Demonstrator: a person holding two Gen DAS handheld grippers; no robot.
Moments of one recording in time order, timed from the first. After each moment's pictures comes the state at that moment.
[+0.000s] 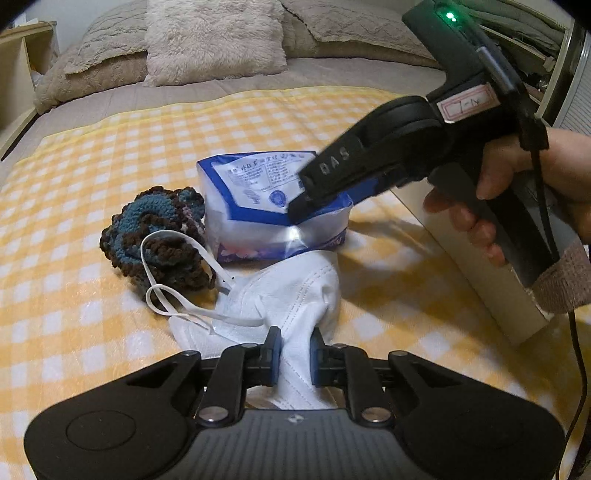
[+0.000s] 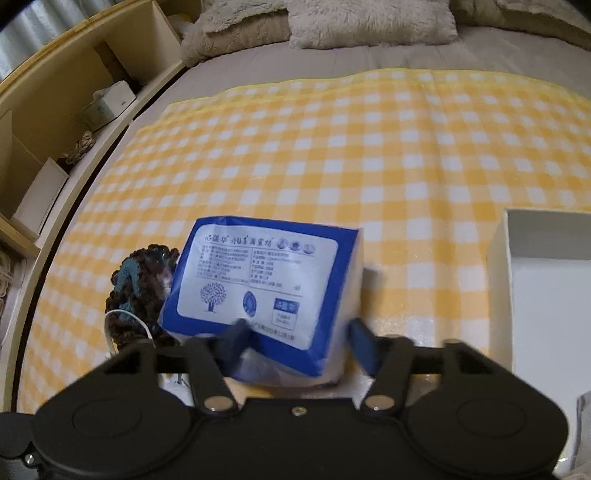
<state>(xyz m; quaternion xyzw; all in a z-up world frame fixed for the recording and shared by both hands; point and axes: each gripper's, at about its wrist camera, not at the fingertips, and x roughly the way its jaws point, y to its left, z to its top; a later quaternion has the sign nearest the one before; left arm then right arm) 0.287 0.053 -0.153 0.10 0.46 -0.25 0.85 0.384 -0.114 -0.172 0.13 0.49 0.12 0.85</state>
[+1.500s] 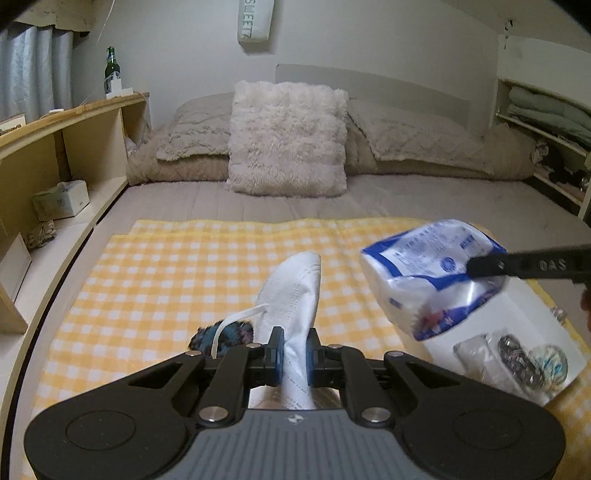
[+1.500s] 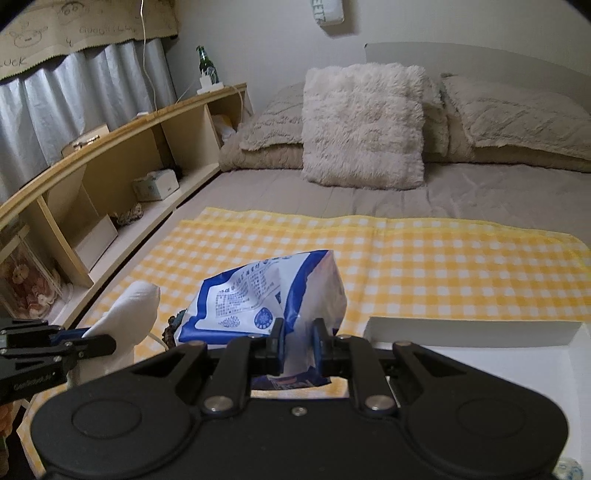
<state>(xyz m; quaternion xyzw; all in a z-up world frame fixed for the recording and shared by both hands) 0.239 0.038 -0.022 0.04 0.33 -0.13 0.93 0.262 -0.215 -0.025 0.08 0.32 0.13 0.93</state>
